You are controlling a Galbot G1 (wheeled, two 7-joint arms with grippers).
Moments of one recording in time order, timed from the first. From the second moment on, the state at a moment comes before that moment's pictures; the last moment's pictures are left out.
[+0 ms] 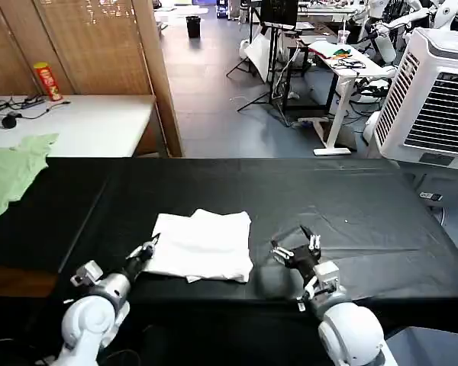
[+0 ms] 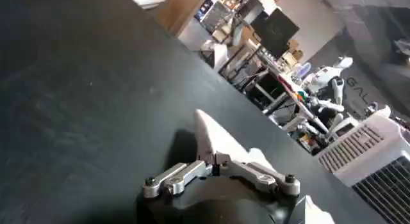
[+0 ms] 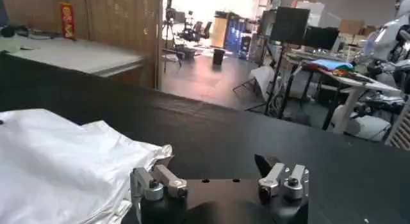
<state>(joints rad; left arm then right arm) 1.31 -1.30 -0.62 -1.89 -0.95 0.45 -0.09 -1.34 1.26 0.35 2.15 0.10 -0.52 0.05</state>
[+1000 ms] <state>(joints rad) 1.41 -0.91 -0.74 -2.21 -0.48 0.50 -0.16 -1.36 1.29 0.35 2.12 0.07 -0.51 0.05</state>
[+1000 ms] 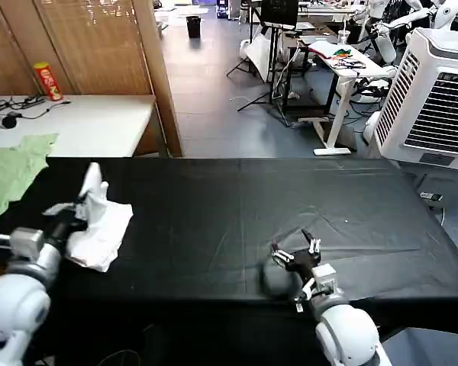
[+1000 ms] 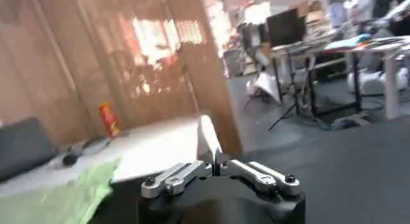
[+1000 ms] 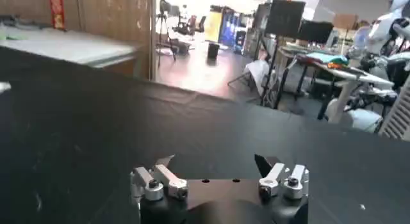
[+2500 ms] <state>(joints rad) 1.40 -1.23 -0.37 -2.16 -0.37 0.30 -0.05 -1.14 1.46 0.17 1.85 0.57 -0.61 0.16</state>
